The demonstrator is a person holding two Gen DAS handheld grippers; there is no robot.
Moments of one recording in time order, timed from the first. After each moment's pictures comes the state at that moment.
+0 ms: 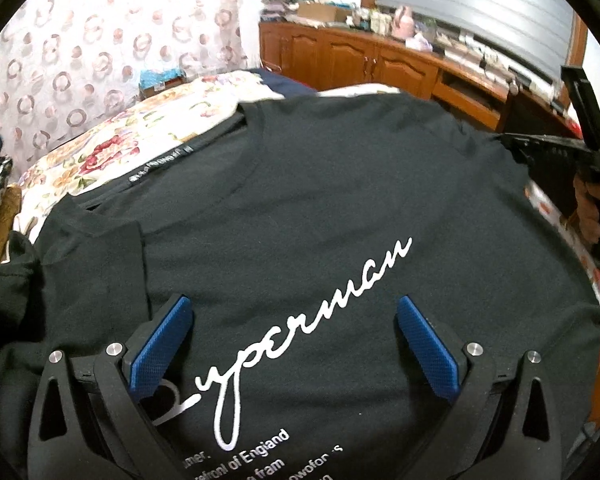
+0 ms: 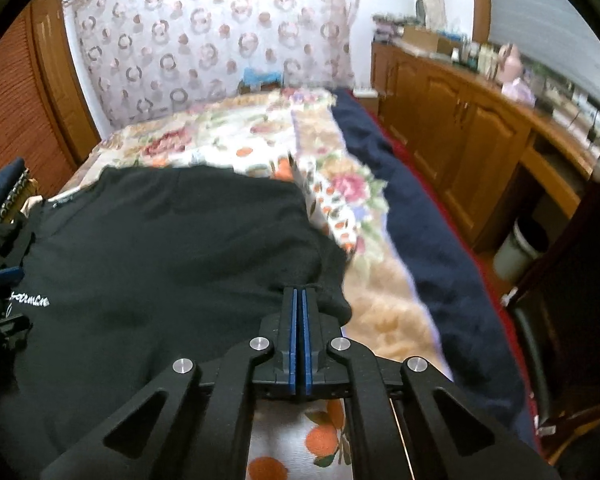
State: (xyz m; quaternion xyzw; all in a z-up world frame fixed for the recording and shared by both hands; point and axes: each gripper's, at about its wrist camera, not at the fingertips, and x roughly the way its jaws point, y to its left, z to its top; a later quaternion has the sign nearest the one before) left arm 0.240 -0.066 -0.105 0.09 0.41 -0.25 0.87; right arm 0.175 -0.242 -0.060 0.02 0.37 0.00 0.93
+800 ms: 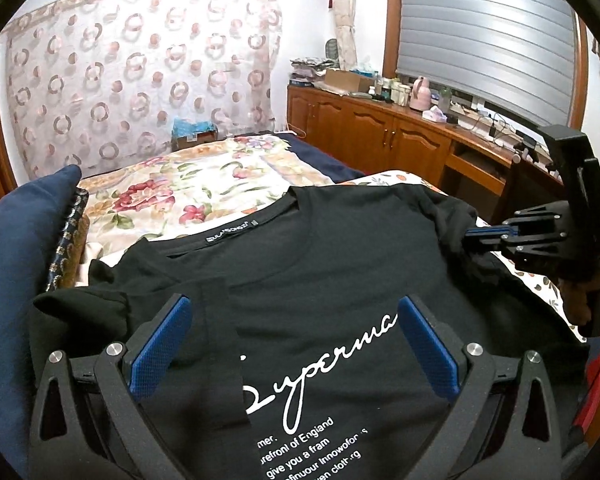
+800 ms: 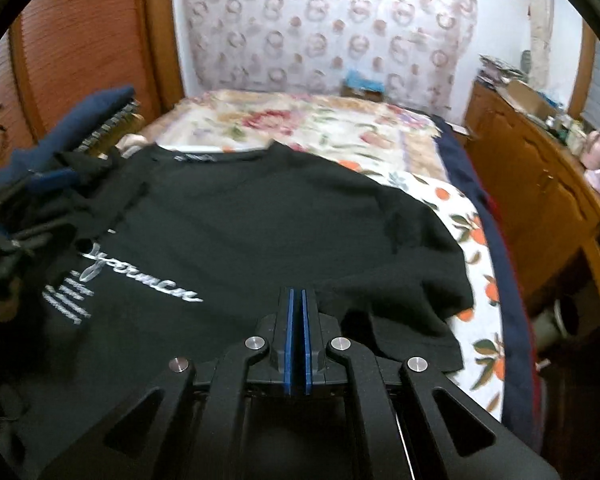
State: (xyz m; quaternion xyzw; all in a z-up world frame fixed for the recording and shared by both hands) left arm 0.226 -0.021 -0.059 0.04 0.31 -0.23 0.92; right arm 0.156 -0.101 -0.060 -0.08 0.38 0.13 0.91
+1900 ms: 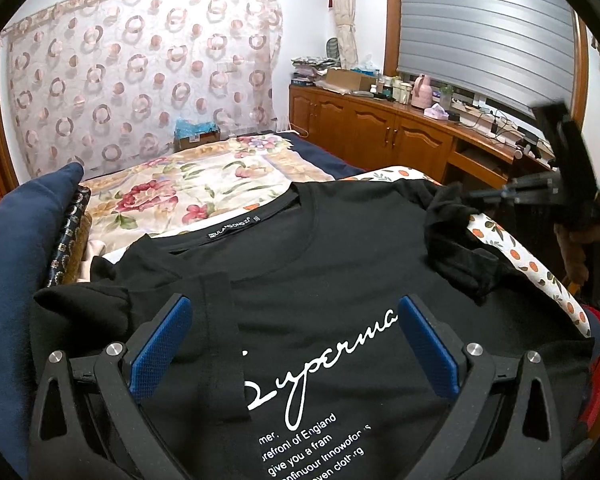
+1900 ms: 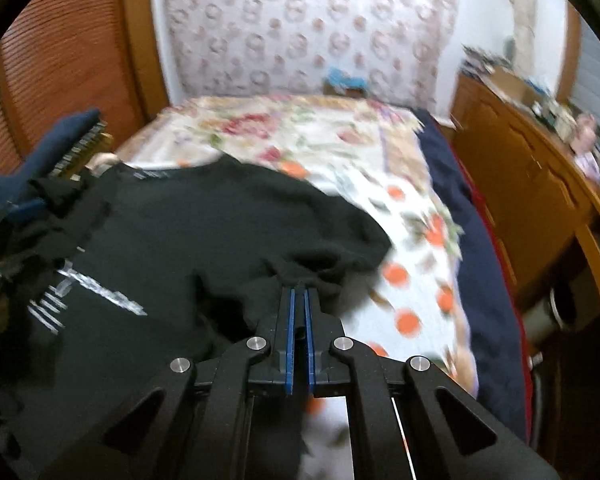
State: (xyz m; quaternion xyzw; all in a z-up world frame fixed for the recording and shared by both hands) left arm 0.218 -0.027 -0.067 0.05 0.31 -0.22 0.92; right arm 0.183 -0.138 -0.037 -0.06 0.37 0.13 0.92
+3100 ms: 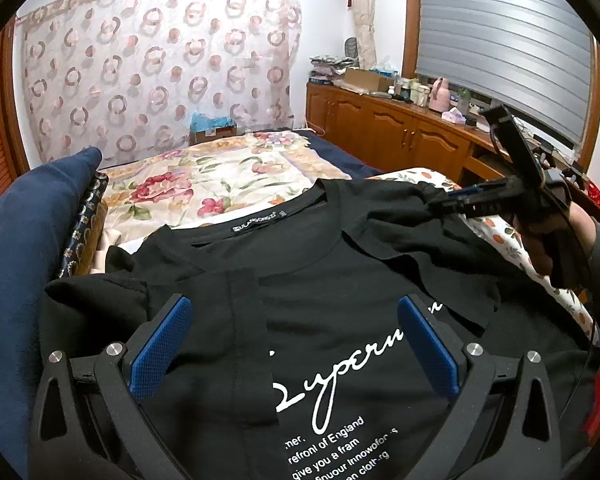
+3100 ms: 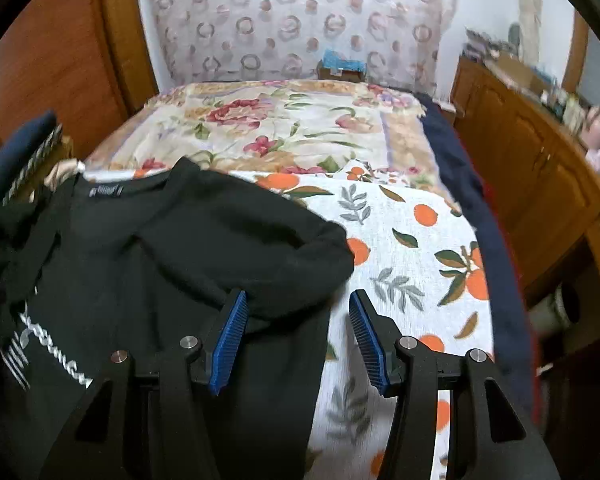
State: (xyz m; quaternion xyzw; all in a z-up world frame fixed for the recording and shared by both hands) left arm 0.231 -0.016 -0.075 0.04 0.32 -0.19 0.93; right arm 0.289 -0.160 -0.114 -0.04 0.41 0.11 0.90
